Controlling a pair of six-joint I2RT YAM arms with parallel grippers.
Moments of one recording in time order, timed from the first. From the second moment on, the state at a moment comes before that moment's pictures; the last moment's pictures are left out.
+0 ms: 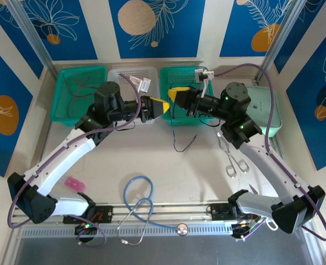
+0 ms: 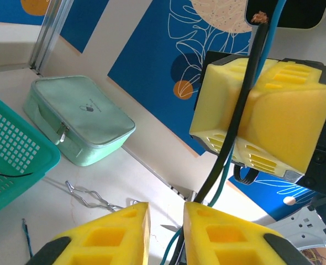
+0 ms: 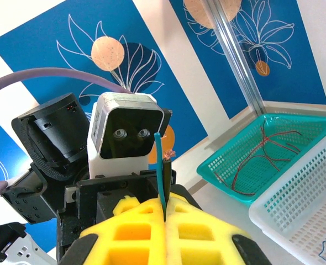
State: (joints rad) left arm -0.64 1.30 1.30 -0.13 0.67 -0.54; right arm 0.50 1.15 1.20 0.06 -0.66 0.58
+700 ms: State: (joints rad) left arm -0.64 1.27 1.28 -0.10 0.65 -0.55; right arm 0.49 1.15 1.20 0.06 -0.67 0.58
